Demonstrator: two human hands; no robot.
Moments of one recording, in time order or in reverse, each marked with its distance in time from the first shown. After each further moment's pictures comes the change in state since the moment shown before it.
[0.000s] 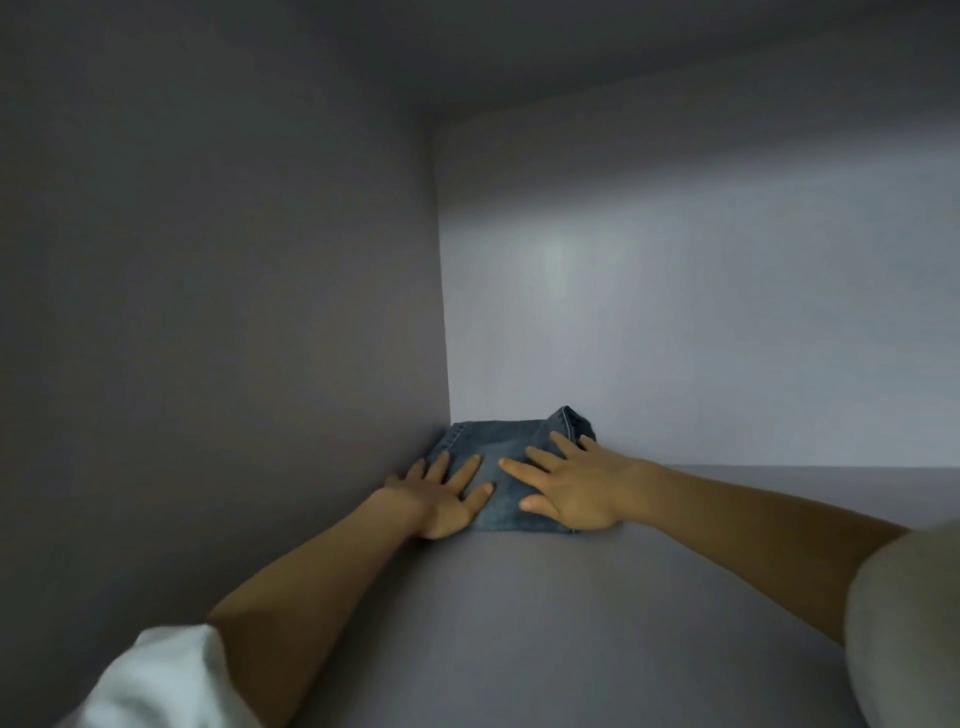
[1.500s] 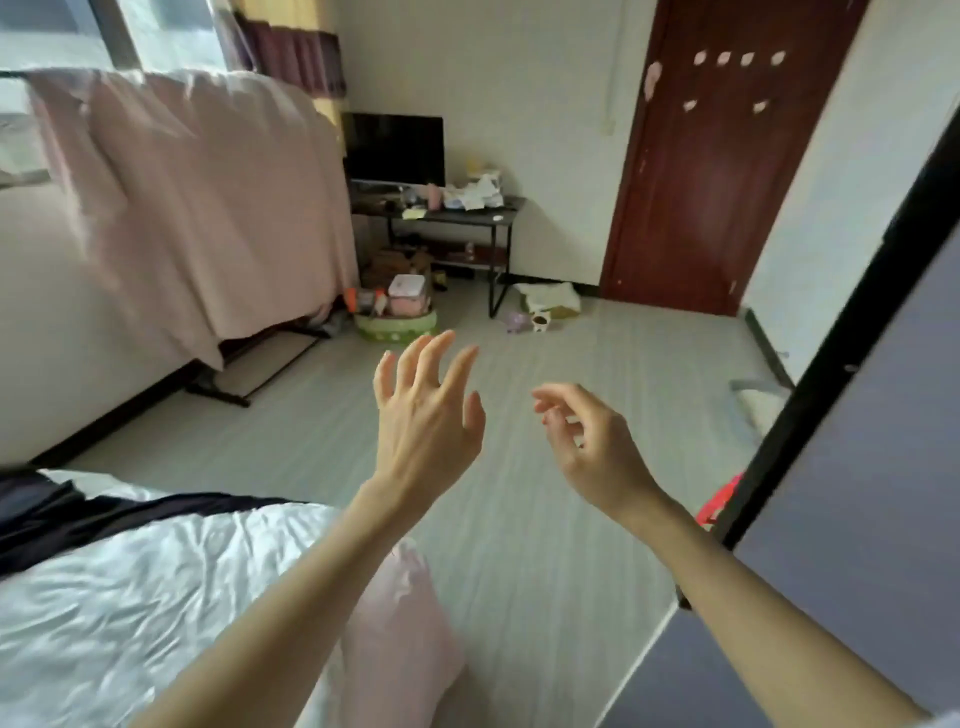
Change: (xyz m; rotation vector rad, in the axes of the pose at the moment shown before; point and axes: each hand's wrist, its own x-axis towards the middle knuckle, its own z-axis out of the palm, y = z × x) left_hand -0.935 -0.042 0.205 0.245 0.618 -1.410; right_hand -0.525 -0.668 0.027 1.368 0.043 -1.464
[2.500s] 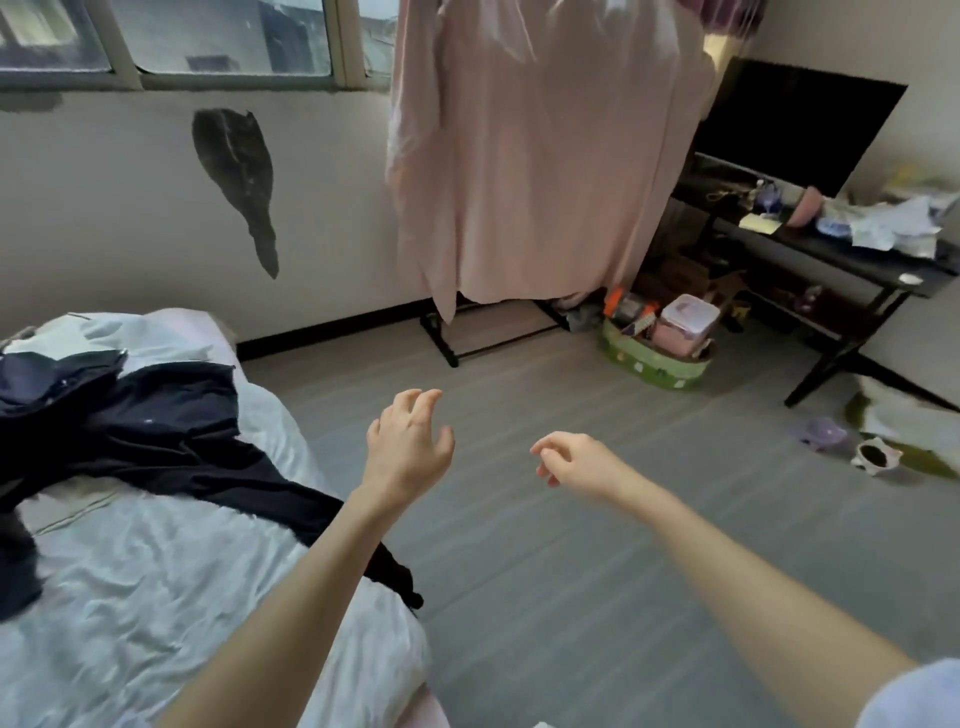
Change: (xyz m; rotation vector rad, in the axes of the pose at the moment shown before) left_hand 0.188 -0.441 0.213 0.102 -0.132 -0.960; right_hand 0.464 0.151 0.436 0.009 -1.079 0.031
